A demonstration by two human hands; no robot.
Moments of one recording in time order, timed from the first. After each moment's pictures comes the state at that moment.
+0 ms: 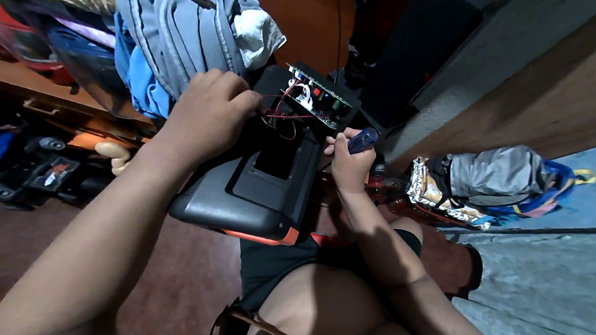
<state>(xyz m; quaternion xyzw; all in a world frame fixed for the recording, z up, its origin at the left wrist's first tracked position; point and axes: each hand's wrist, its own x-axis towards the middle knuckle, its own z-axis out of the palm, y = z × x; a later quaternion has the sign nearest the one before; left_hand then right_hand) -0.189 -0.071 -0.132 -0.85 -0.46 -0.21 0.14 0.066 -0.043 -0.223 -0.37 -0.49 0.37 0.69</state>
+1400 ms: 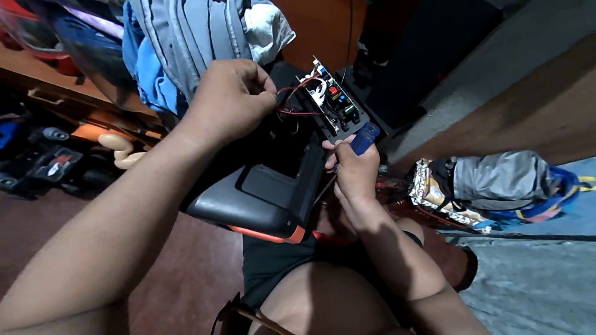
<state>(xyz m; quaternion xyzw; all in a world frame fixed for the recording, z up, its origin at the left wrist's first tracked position) -0.156 -0.073 -0.108 -0.65 -0.64 -0.37 -0.18 0.059 -0.074 -0.185 -0.44 -0.40 0.53 0.60</state>
